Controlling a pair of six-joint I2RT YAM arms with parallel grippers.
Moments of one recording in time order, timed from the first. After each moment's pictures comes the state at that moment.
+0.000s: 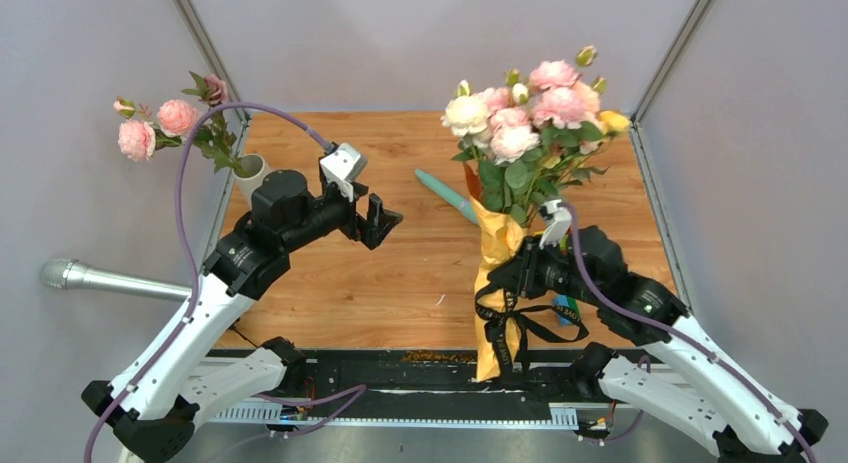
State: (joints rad) left arm -0.61 0.90 1.15 -0.48 0.23 -0.07; right arm 0.76 0.66 0.89 -0.65 -0.13 0.63
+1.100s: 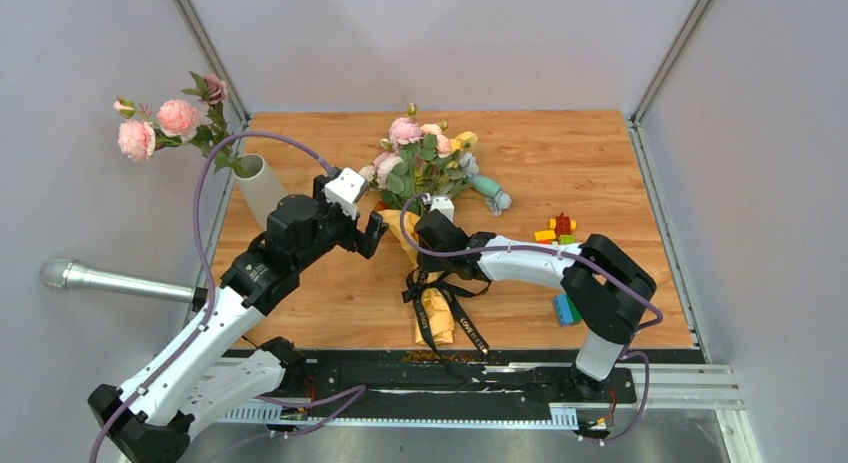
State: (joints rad) left arm -0.61 0.82 0.87 -0.35 -0.01 0.06; right arm 0.94 1.72 1.04 -0.14 0.22 0.67
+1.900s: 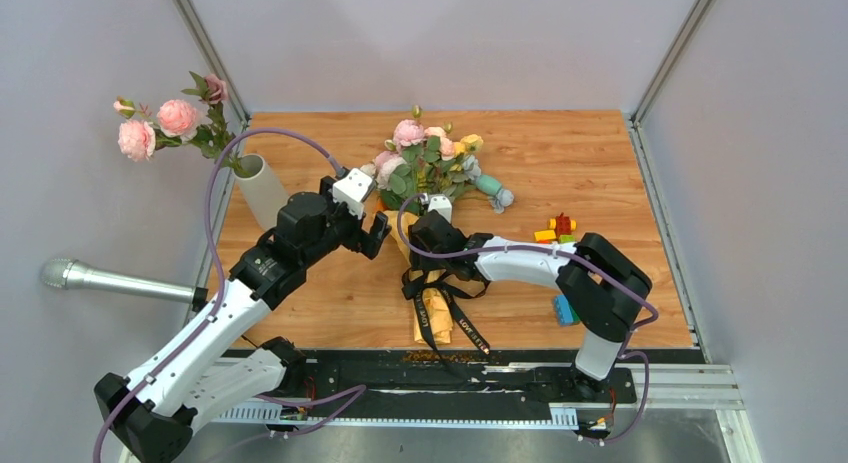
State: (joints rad) left arm -0.61 0.87 0.86 -0.35 -0.01 0.06; right arm 0.94 1.77 1.04 -0.08 0.25 0.65
